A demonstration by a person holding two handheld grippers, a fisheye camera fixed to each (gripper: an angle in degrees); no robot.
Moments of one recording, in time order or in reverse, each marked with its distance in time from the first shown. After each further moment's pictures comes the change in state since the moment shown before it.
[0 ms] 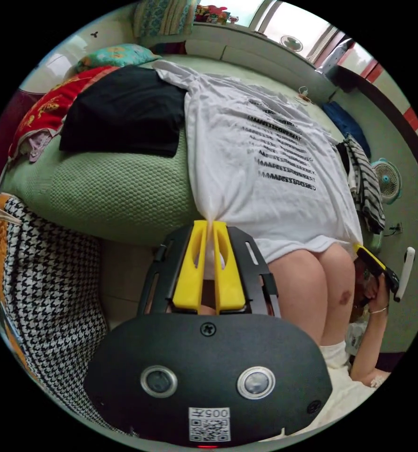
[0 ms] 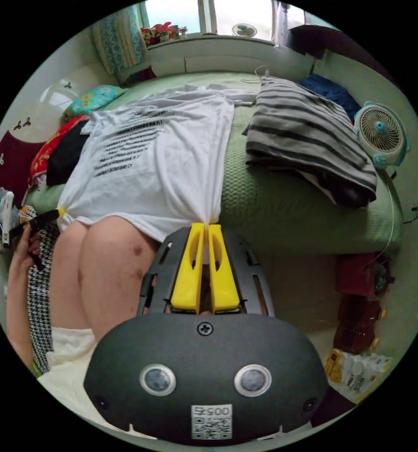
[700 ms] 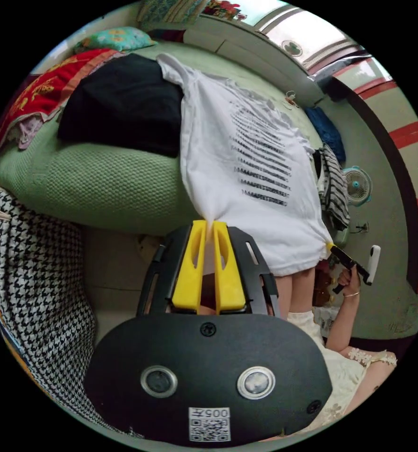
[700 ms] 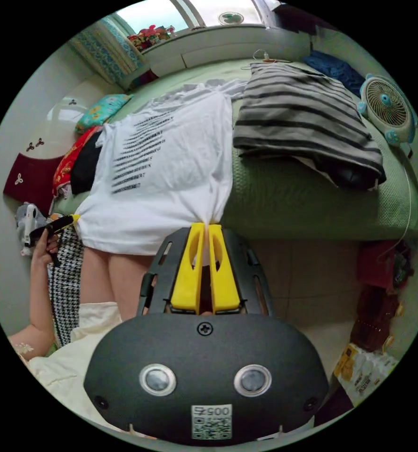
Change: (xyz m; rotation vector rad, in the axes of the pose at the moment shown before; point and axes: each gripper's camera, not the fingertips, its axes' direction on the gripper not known) left arm 0.011 0.068 0.003 -0.161 0.125 -0.072; right arm -0.004 0.010 -0.009 -0.098 -0.132 0.040
